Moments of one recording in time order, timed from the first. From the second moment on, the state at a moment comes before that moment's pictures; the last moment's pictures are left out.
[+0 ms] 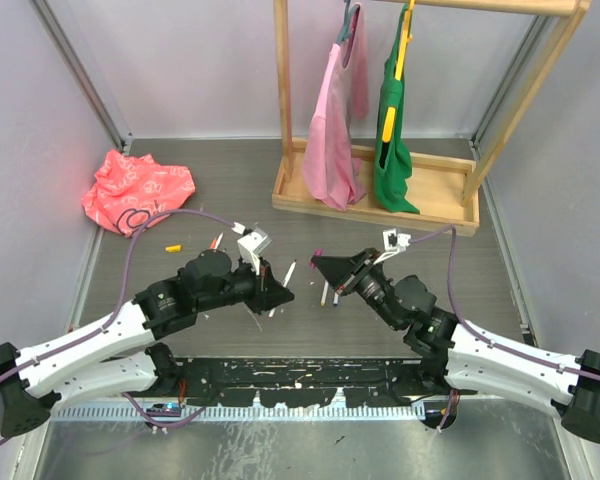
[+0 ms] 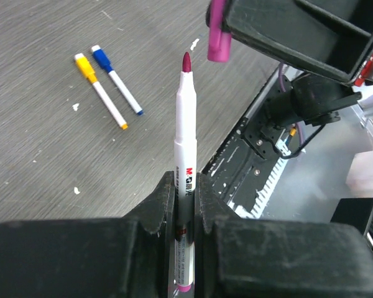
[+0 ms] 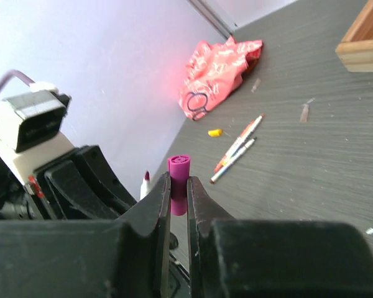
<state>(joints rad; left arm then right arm) -0.99 0.86 0.71 -0.22 0.12 -0.50 1.03 0.71 0.39 0.41 0.32 0.82</state>
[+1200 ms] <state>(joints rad) -0.99 0.90 0.72 -0.19 0.25 -0.48 1.03 0.80 0.32 0.76 0.30 0.92</state>
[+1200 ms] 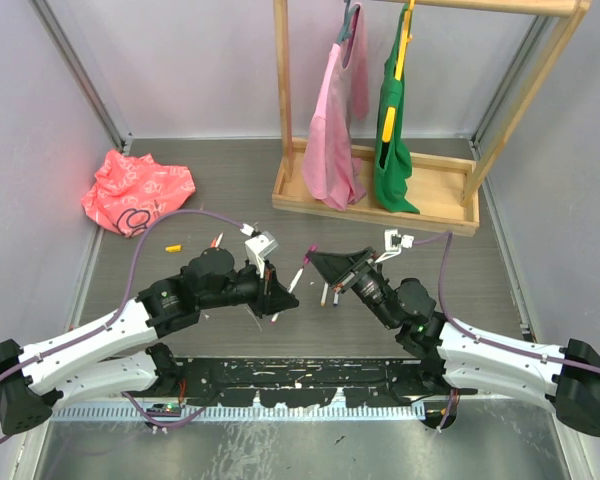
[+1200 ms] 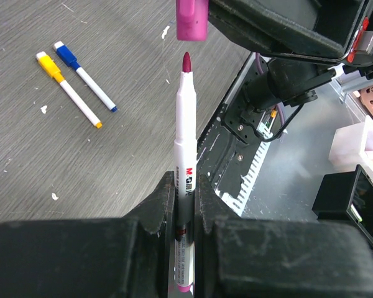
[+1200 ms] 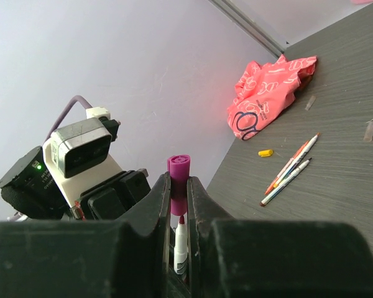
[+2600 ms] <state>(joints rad) -0.99 0.89 0.74 -0.22 0.11 -0.48 1.02 0.95 0.33 0.83 0.17 0.98</state>
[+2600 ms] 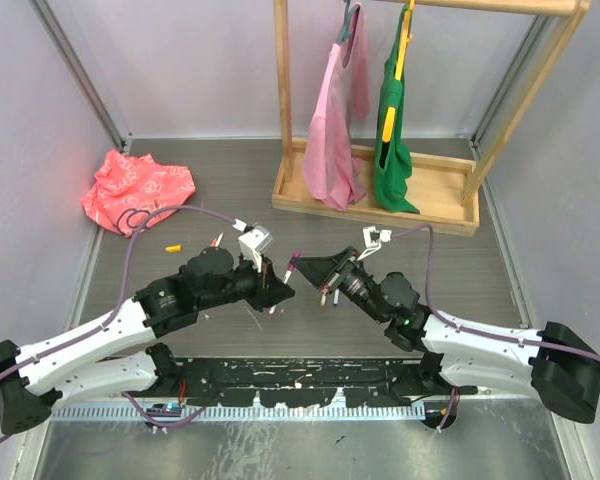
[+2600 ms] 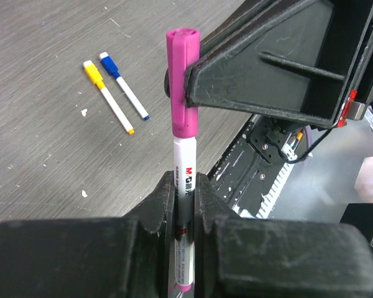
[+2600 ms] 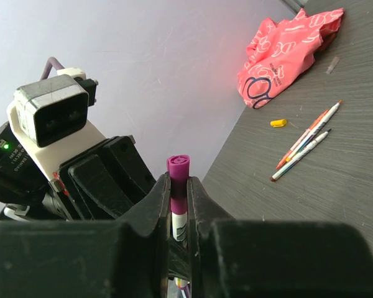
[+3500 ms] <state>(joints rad) -0.99 0.87 0.84 -0.22 0.17 -0.44 1.03 0.67 0.48 0.41 0.35 0.80</state>
